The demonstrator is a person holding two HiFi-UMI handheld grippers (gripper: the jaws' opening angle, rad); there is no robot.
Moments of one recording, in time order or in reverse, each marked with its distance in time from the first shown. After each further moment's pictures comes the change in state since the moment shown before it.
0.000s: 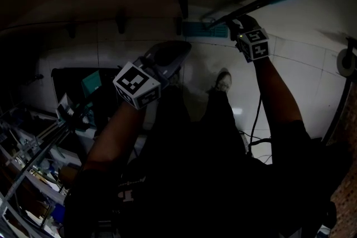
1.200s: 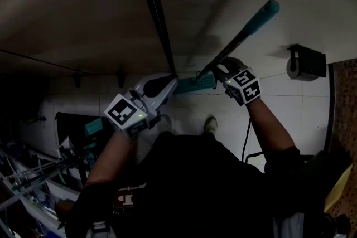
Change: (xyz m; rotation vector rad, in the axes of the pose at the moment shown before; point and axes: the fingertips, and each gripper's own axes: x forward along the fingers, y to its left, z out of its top) left arm -0.030 -0.106 0.156 0.184 -0.133 -0.080; right arm -0.172 0.046 0.138 -0.098 -0.071 0.073
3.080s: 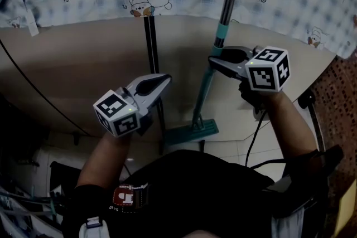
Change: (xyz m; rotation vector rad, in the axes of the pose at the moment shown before) left arm -0.008 -0.087 0.238 0.260 -0.223 -0.065; right arm -0.265 0.048 0.334 -0.153 -0.274 0.073
